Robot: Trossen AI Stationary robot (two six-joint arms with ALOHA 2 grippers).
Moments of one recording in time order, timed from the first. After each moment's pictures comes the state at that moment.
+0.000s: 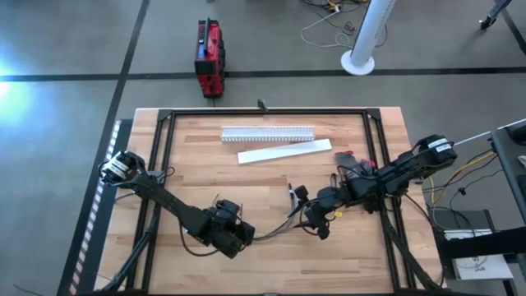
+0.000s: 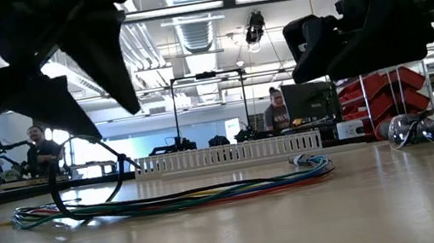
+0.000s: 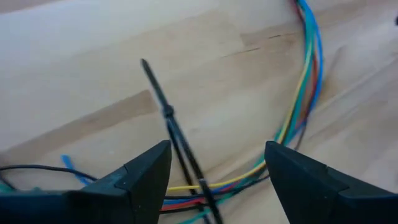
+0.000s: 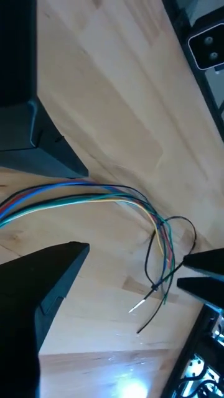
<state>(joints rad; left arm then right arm) -0.57 1.74 1.18 -0.65 -0.52 -1.66 0.29 1.59 0.53 0.50 -0.09 -0.30</state>
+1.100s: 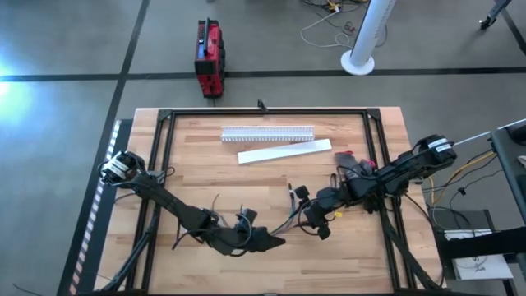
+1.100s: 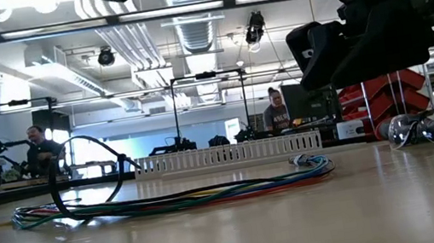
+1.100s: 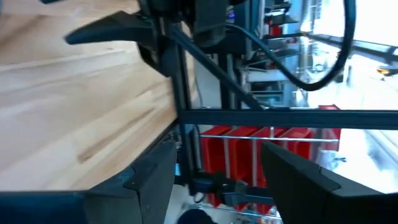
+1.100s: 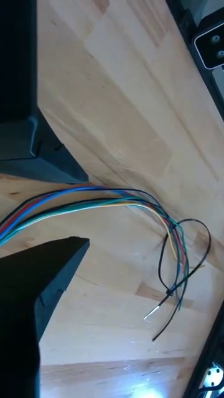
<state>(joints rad) -0.57 1.74 1.18 0.32 -0.52 -1.66 0.29 1.59 0.53 0.46 -0.09 -0.26</state>
